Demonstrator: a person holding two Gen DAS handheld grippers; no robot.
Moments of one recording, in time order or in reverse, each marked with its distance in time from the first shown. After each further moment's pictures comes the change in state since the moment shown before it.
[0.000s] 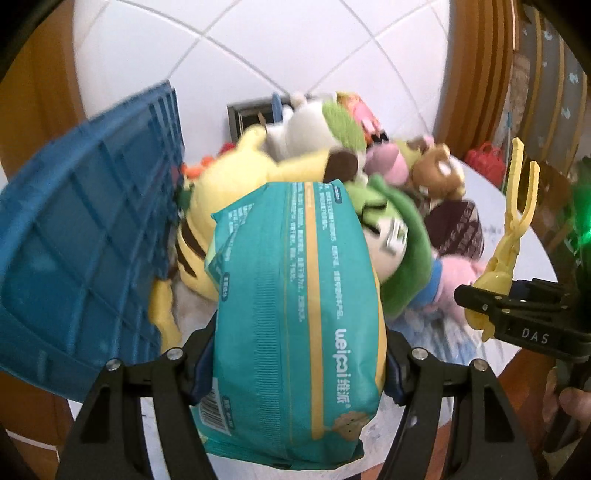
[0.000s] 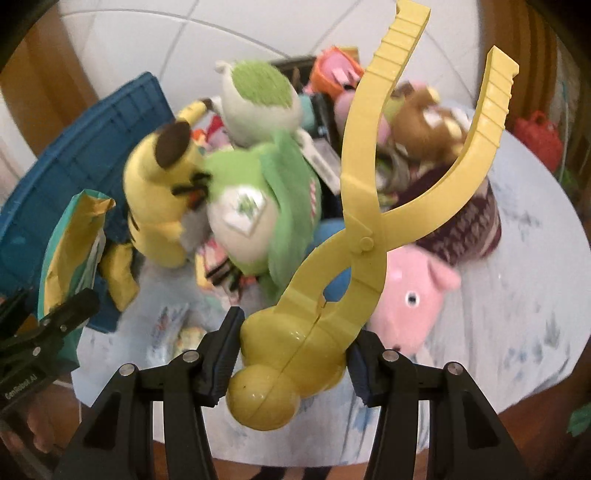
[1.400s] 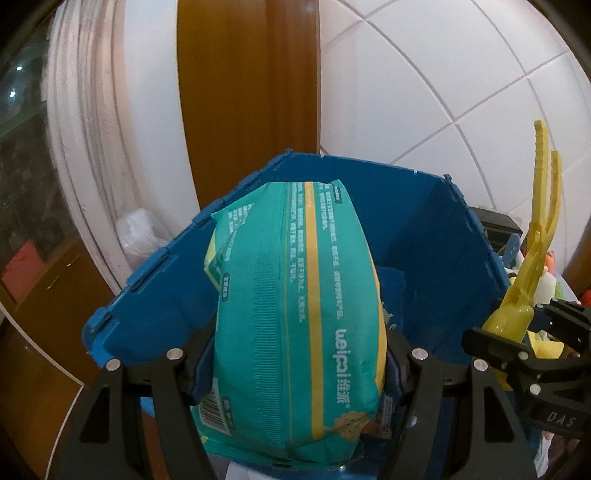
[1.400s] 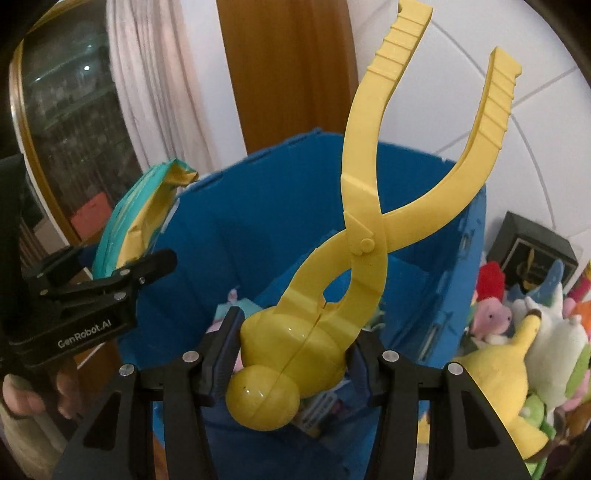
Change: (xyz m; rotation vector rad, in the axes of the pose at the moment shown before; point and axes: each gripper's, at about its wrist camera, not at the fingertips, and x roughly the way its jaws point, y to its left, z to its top) left arm -0.123 0.358 0.036 -0.387 -0.147 0.417; right arm -0.012 0.414 0.132 -0.602 -0.096 0.417
